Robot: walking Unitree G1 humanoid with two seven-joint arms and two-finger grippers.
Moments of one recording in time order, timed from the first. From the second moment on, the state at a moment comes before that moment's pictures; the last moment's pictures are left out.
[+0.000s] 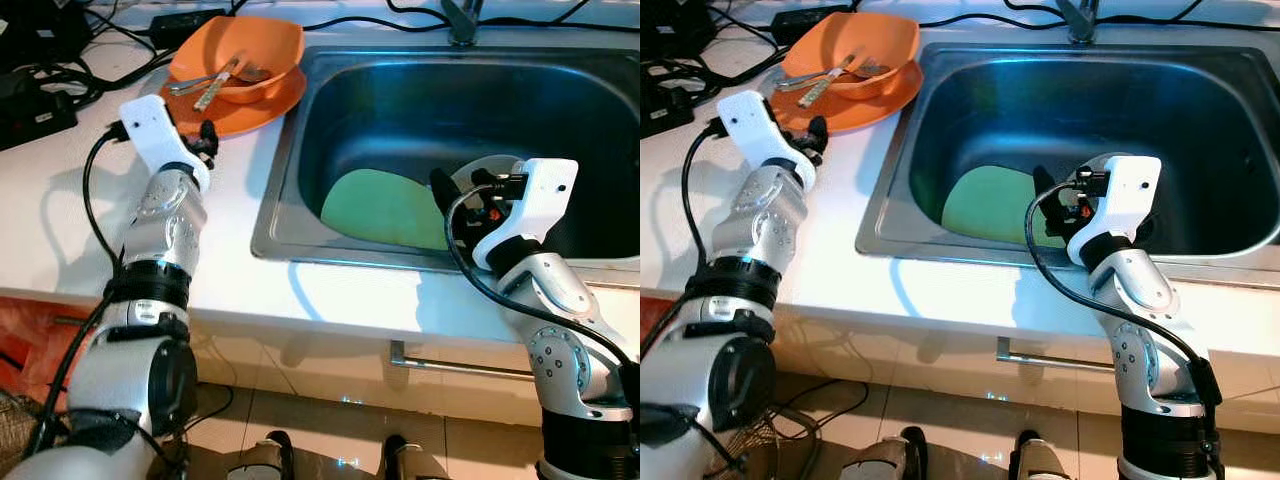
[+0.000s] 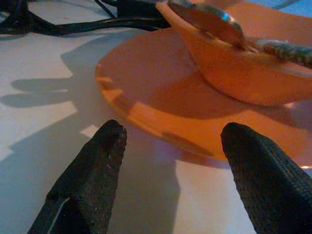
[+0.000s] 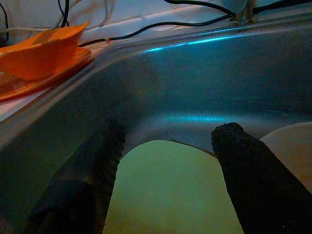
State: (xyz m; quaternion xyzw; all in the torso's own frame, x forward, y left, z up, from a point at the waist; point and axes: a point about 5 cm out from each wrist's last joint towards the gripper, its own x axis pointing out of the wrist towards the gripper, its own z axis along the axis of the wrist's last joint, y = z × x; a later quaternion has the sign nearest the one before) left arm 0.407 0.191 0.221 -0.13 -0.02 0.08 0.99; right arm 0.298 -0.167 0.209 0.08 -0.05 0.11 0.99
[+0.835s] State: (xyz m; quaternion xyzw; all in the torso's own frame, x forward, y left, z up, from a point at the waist) left arm 0.421 0.175 0.232 -0.09 -0.01 0.03 1.00; right arm 0.292 -0.167 0.214 0.07 -0.06 0.10 0.99
